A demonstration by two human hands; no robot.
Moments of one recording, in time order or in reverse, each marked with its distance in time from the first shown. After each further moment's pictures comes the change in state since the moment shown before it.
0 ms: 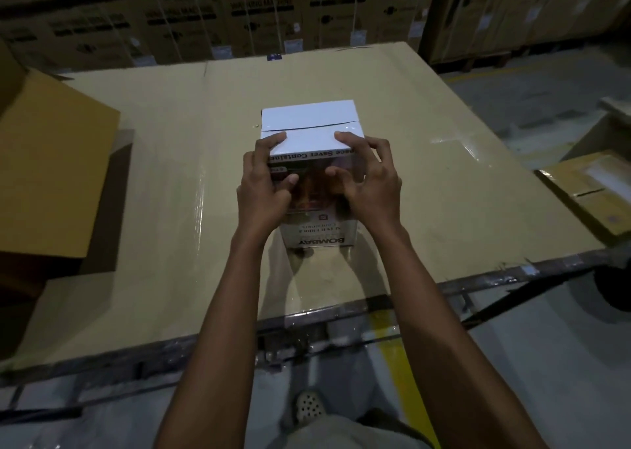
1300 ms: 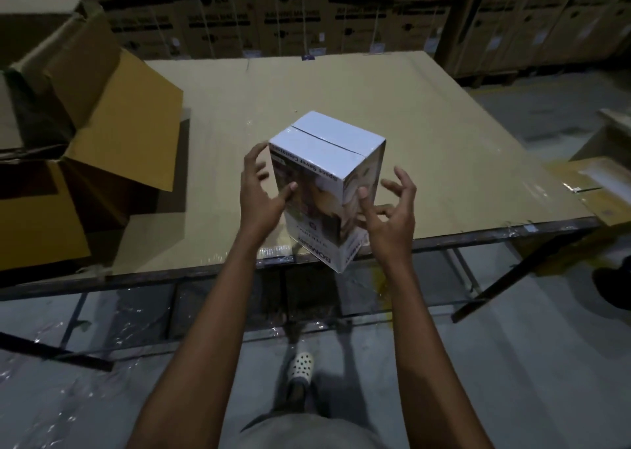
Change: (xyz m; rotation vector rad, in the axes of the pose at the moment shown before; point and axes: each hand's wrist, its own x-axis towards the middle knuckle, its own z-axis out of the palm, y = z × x) left_hand -0.137 -0.062 -0.127 -0.317 0.066 -0.085; right_hand -0.200 -0.112 -0.025 0.409 0.050 0.348
